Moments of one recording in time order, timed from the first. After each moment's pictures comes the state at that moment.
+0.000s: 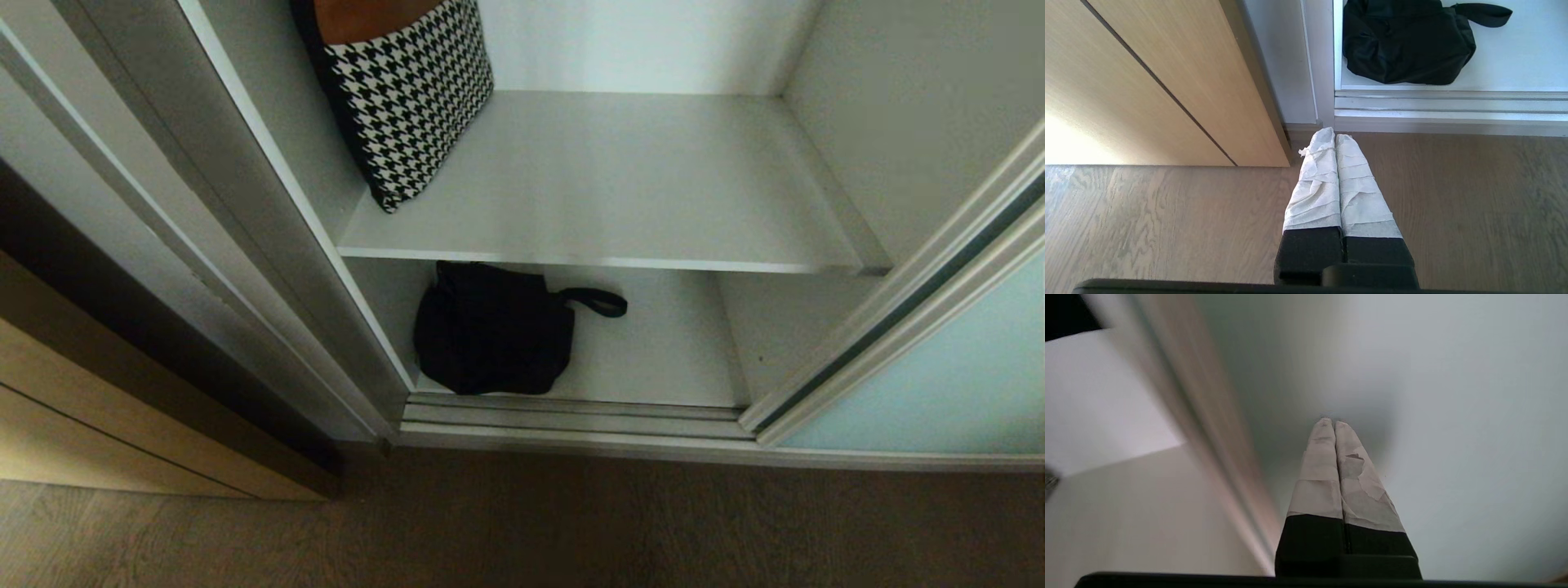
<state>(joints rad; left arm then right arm) 0.02 0.00 0.00 0.00 -0.01 0.08 -0.68 1.33 -1.92 0.22 0.27 0.37</state>
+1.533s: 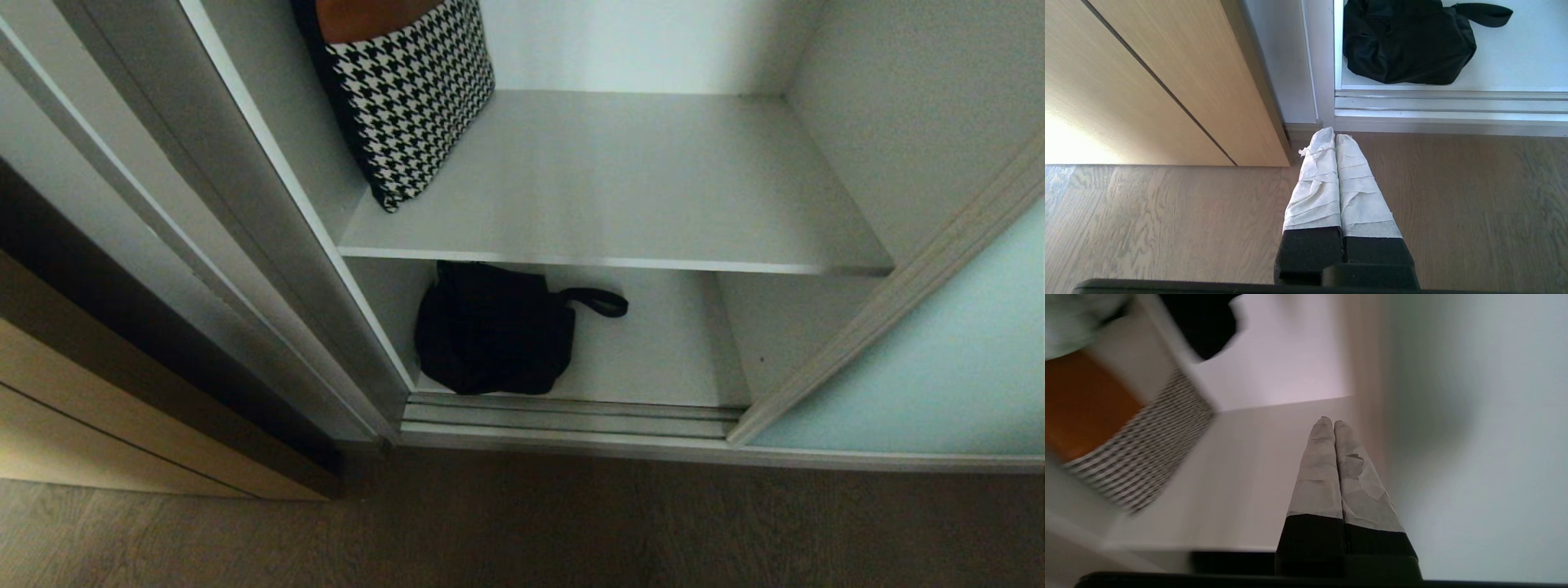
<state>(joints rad) 0.02 0.00 0.00 0.00 -0.01 0.08 -0.32 1.21 -1.86 0.27 0.32 0.36</state>
